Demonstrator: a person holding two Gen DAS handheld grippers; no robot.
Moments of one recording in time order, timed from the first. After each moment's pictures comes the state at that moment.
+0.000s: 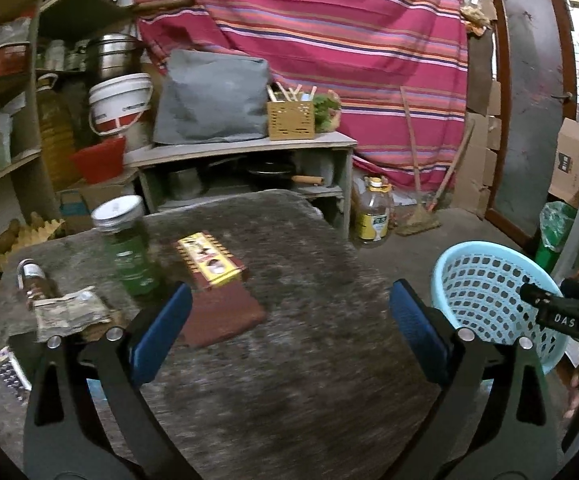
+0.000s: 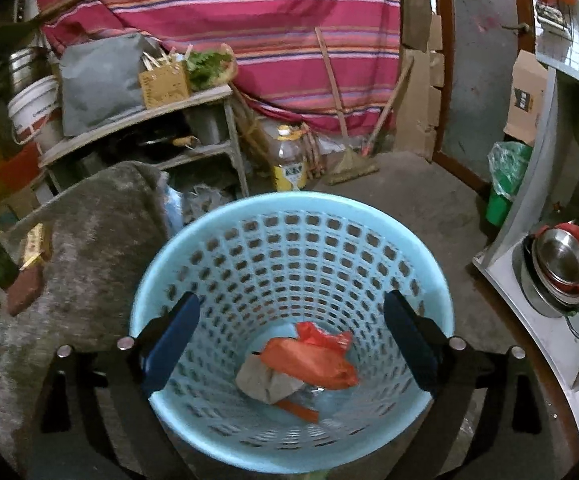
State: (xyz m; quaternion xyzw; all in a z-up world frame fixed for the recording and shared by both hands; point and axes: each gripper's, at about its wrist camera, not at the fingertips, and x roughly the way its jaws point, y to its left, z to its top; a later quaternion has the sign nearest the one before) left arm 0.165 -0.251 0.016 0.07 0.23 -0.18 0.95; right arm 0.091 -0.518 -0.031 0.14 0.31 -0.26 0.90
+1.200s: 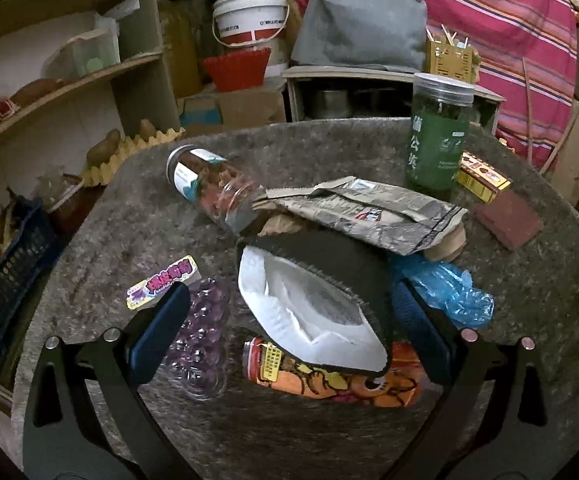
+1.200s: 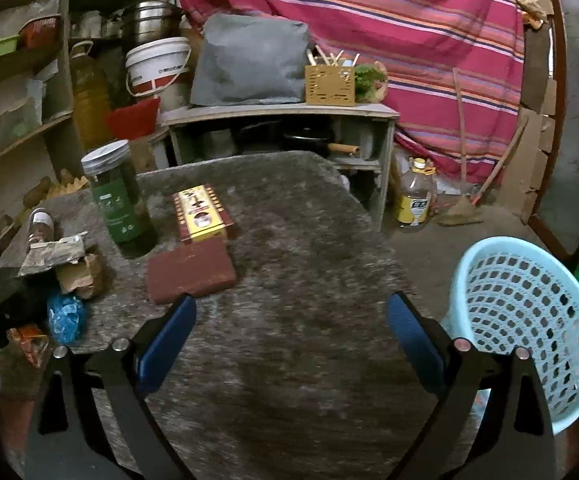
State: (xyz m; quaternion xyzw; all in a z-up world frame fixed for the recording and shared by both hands) left arm 0.236 -0.010 -0.049 0.06 0.33 -0.02 0.94; right arm 0.185 -0.314 -0.030 0.06 0.30 -0.10 0.95
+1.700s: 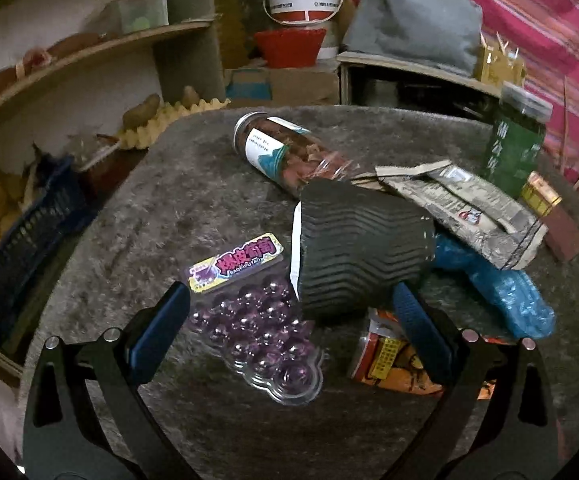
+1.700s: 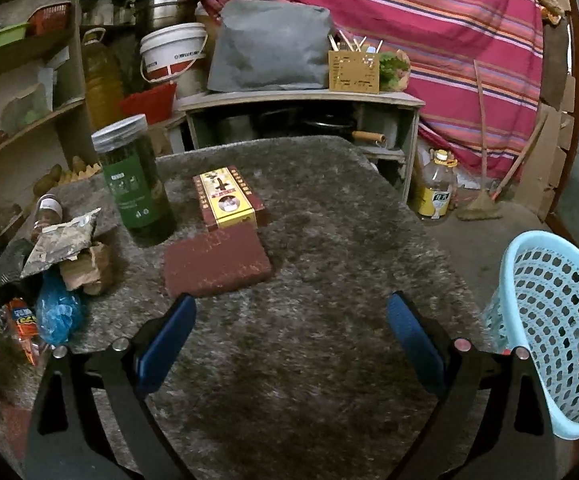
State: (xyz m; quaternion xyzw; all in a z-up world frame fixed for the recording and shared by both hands) left arm 0.248 0.048 -0.056 0.01 0.36 0.03 0.93; right arm 0.207 -0.298 -0.049 0.06 0.32 -0.07 0.94
